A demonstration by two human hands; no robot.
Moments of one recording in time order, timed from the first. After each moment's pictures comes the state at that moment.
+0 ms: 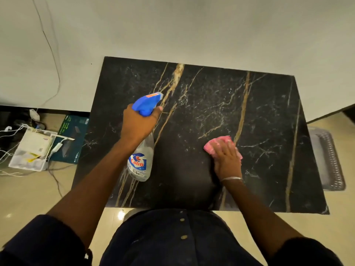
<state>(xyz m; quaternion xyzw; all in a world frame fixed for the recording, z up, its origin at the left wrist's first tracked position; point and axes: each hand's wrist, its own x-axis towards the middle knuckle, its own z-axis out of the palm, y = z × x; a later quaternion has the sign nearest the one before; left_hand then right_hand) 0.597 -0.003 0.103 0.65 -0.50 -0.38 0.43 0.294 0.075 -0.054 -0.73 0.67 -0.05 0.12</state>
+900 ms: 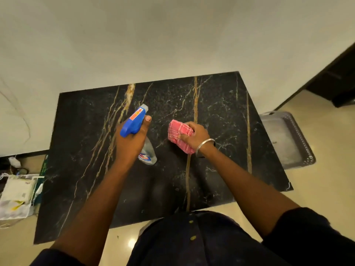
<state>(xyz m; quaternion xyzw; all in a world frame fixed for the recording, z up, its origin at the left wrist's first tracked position) 0.446 0.024 0.137 0.63 -0.52 -0.40 0.42 0.240 0.013 0.052 -0.51 0.69 -0.29 0.43</state>
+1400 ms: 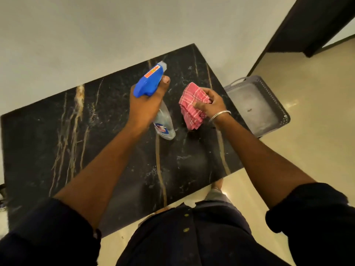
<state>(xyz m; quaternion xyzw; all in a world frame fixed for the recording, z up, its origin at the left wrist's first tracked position) 0.268 -0.013 0.147 0.50 -0.60 -0.50 0.39 0.071 0.031 0.047 -0.28 0.69 -0.49 0.45</state>
